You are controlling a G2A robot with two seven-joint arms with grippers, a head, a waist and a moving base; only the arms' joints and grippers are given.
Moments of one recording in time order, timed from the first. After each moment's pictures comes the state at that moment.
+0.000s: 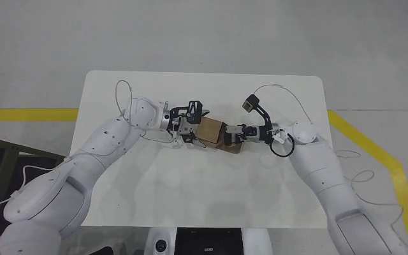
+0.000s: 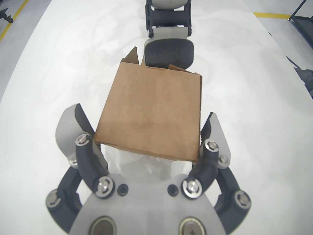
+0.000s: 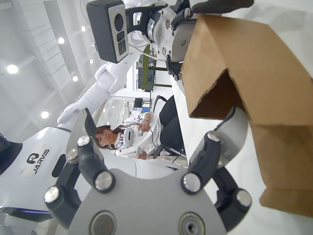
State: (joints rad) left arm 0.42 -1.16 -0.44 -0.86 1.52 -1.01 0.53; right arm -0.76 -1.24 1.03 -0.93 0.54 -0.44 1.38
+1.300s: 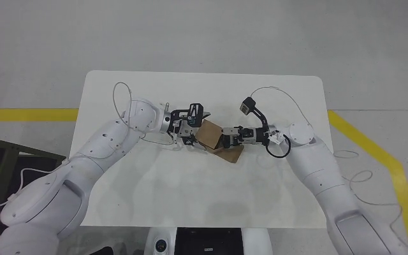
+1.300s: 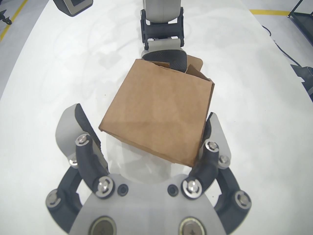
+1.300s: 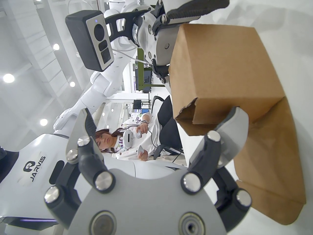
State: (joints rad) left arm 0.45 -1.14 -0.46 -0.93 1.51 -1.01 0.48; right arm -0.75 -1.25 0.99 -0.93 0.51 -0.40 1.33
